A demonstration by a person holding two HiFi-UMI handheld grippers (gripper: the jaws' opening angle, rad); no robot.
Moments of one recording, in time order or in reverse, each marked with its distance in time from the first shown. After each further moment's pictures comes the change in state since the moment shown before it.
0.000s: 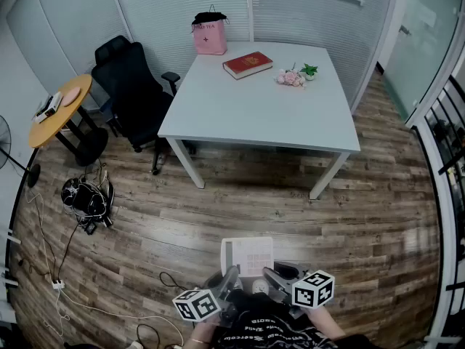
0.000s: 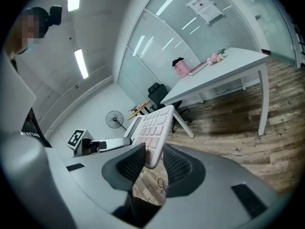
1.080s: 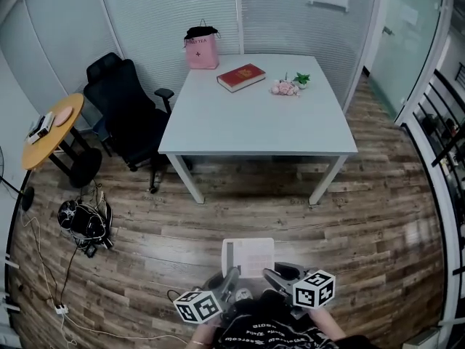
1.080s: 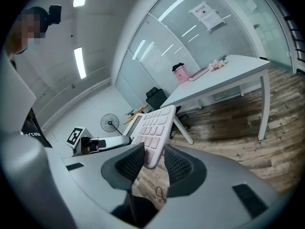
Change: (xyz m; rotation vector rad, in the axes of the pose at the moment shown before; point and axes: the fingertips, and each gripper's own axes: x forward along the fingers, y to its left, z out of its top) left arm -0.022 0.027 0.051 0.090 0.045 -0.071; right arm 0.047 0.035 0.010 -0.015 -0.064 -0.063
